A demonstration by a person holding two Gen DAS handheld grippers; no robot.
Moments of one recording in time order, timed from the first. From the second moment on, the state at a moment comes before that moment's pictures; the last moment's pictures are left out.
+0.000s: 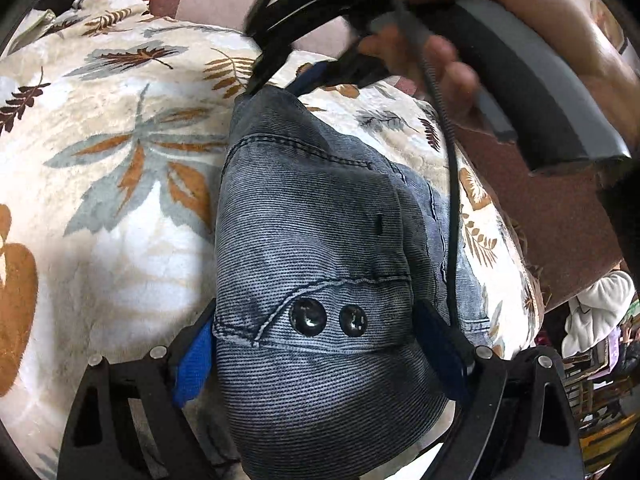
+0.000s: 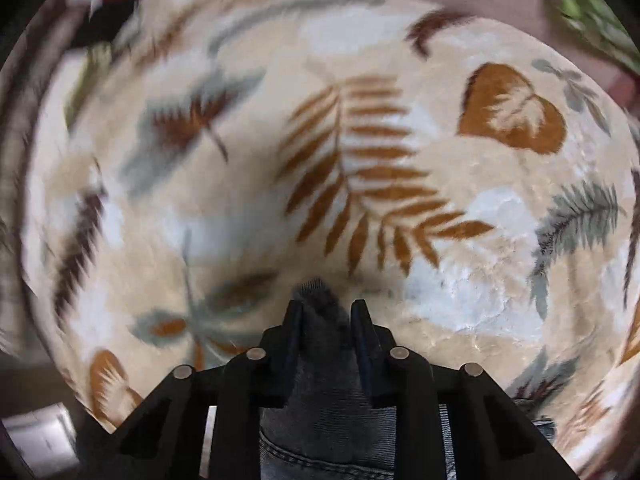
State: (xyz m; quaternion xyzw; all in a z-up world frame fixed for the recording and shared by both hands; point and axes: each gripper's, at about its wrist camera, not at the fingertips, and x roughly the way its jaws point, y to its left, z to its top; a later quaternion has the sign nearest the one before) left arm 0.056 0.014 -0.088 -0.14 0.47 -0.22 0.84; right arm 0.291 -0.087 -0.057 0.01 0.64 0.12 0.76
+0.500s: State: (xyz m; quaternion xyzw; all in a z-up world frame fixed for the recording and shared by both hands) left arm 0.047 0.012 -0.088 -0.13 0.46 -0.21 0.85; right arm 0.128 -0.271 -0.070 0.19 0.60 0.09 0.77
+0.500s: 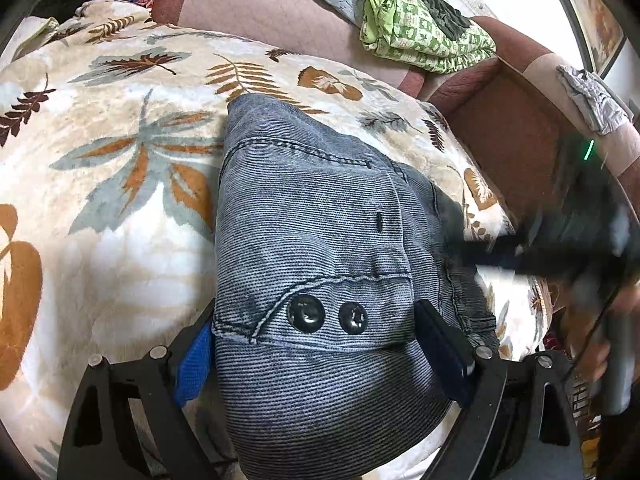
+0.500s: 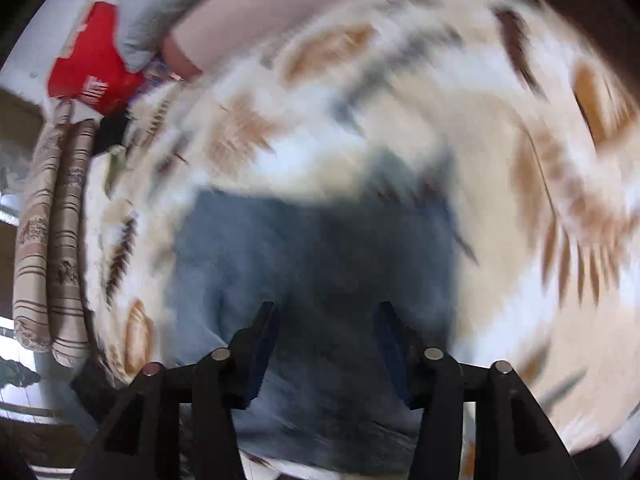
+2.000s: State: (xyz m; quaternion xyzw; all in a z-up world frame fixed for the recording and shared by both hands) left arm 0.035 0.015 -0.065 -0.11 0.46 -0.17 0.87; right arm 0.056 -0.320 -0.096 0.33 0.52 0.15 0.77
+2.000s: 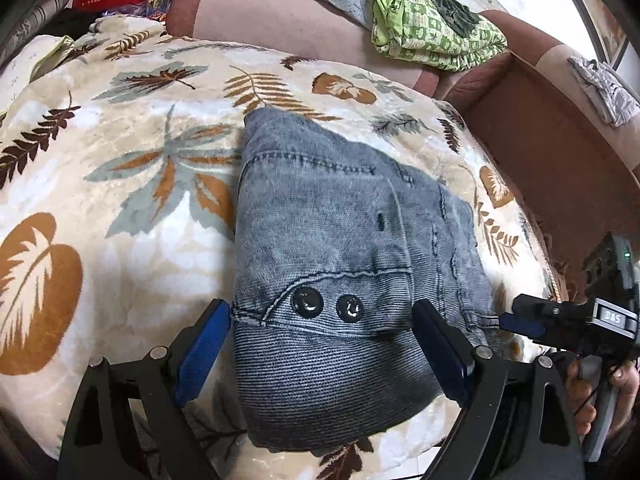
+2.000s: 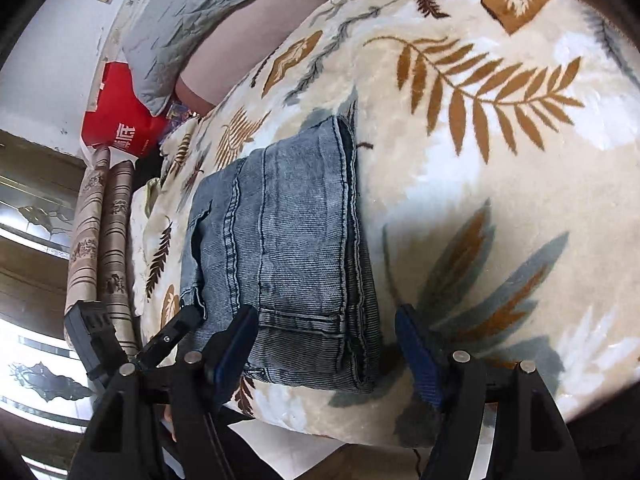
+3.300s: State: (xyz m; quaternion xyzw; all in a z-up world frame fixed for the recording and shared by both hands) left arm 0.067 0.021 -0.019 -0.08 0.43 -0.17 0.88; right arm 0.101 -0.262 -0.038 0.24 0.50 0.20 0.81
